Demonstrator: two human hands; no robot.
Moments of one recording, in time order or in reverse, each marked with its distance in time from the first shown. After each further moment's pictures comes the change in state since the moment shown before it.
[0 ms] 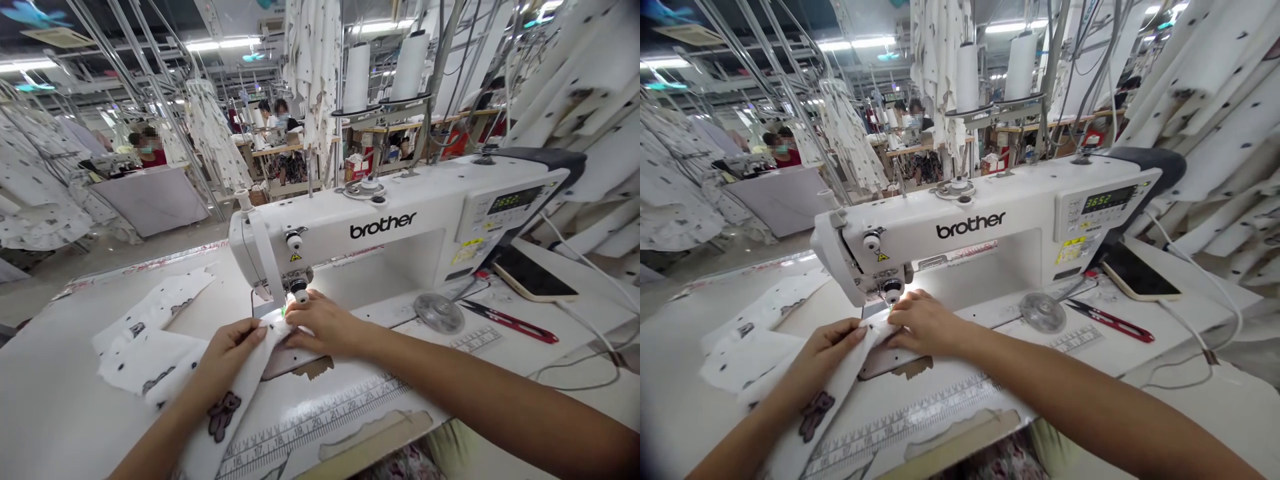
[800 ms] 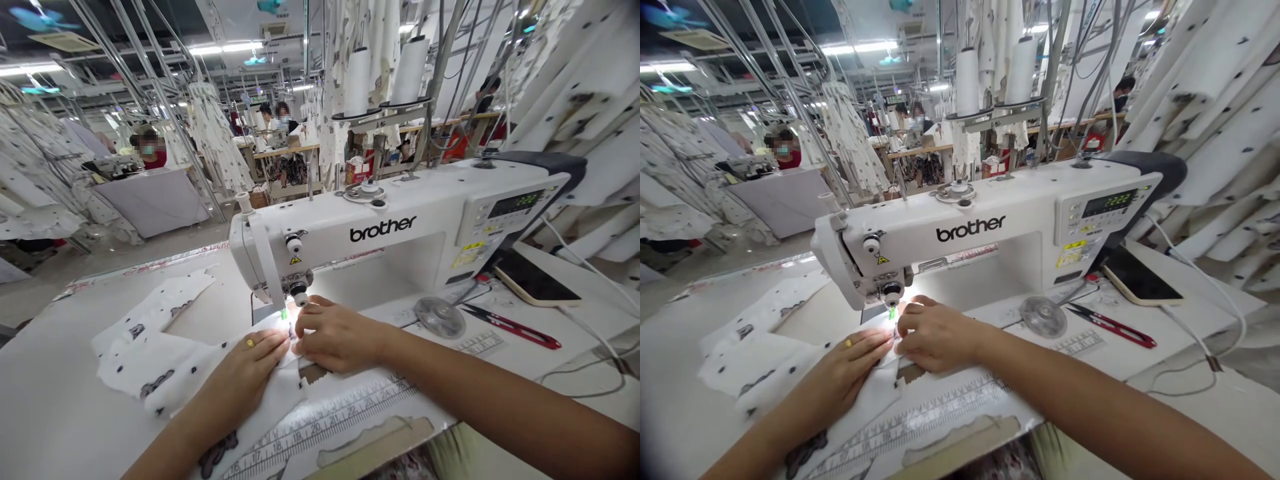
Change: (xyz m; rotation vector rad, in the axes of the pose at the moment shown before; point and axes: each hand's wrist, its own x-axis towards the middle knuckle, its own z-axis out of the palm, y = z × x) left_hand -0.005 -0.013 0.011 0.951 -0.036 0.800; right_hand -0.021 0.002 -0.017 -0.071 -0.043 -0.271
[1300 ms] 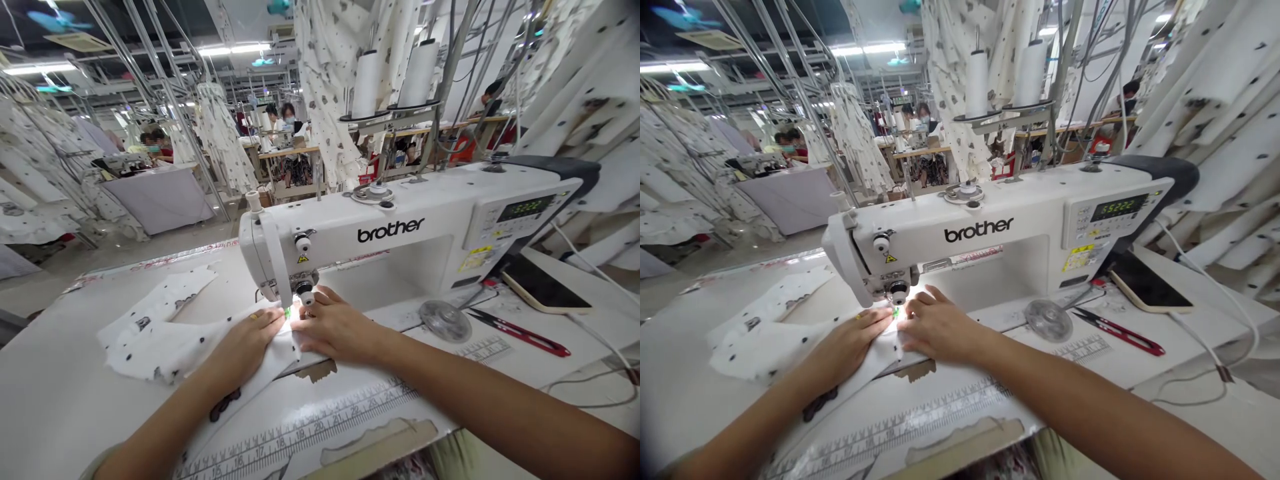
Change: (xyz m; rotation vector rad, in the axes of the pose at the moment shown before) left_hand 0.013 -0.033 0.009 0.050 -0.037 -0.101; right_hand 0.004 0.002 0.008 -0.105 -0.025 0.229
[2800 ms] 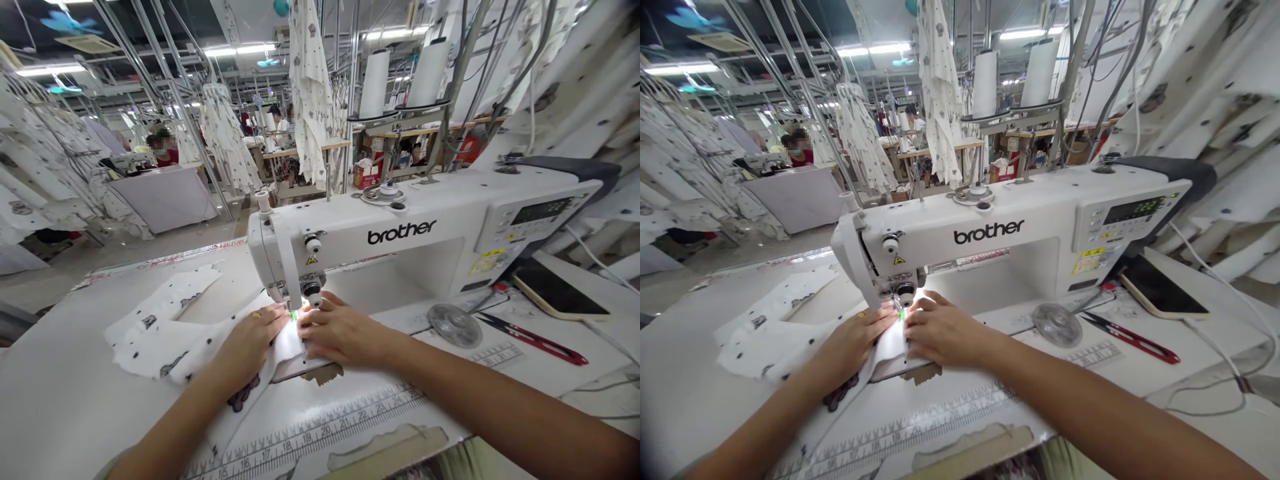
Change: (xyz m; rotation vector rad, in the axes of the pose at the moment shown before) left_hand 0.001 -0.005 0.005 -0.050 0.011 -0.074; right_hand 0.001 0.001 0.000 0.098 0.034 -0.099
